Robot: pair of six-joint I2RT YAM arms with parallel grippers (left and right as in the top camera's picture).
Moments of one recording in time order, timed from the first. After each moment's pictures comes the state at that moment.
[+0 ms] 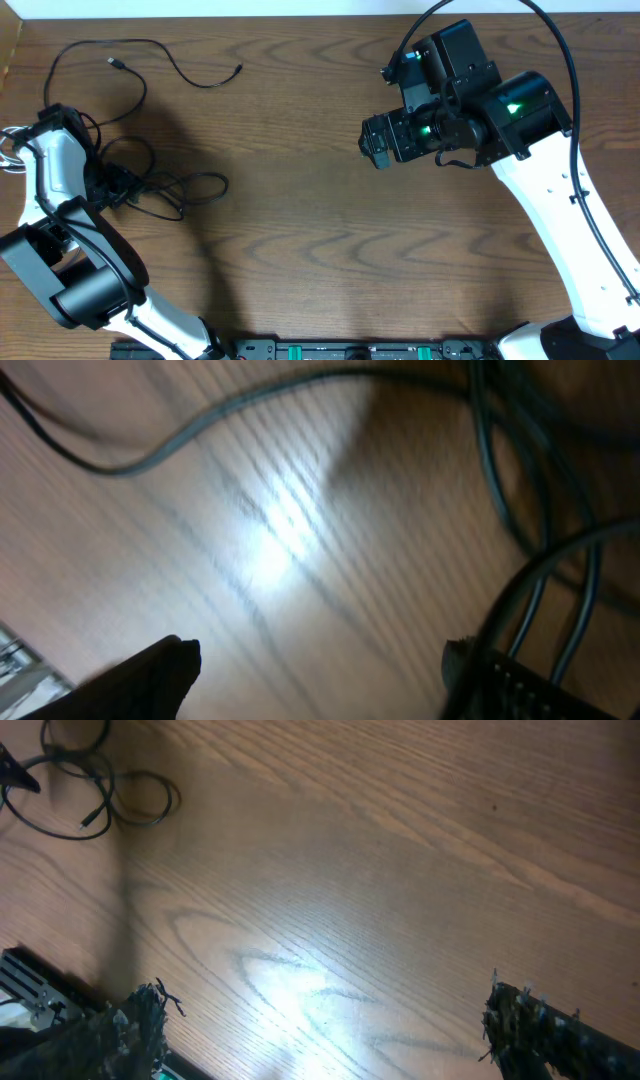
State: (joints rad) left arm 0.54 1.90 1.43 -1.19 -0.18 -0.40; right arm 0.49 1.63 1.85 -1.30 -0.21 0.17
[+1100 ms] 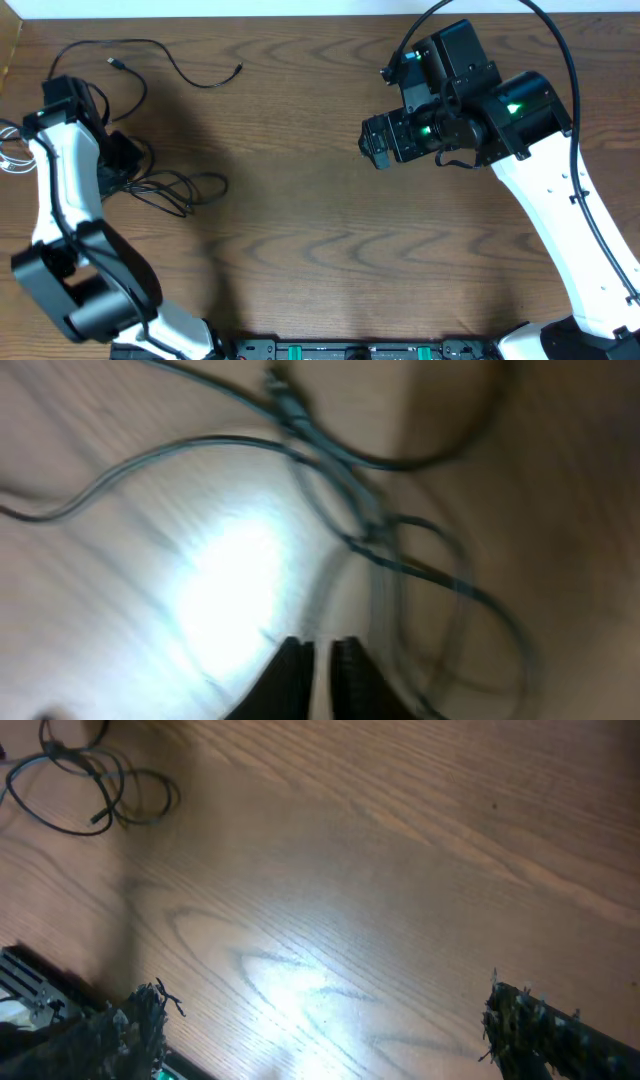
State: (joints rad) left arm 0.45 1.81 1.46 -1.11 -0.12 -0.43; right arm 0.49 1.63 1.85 -1.31 -0.21 0.17
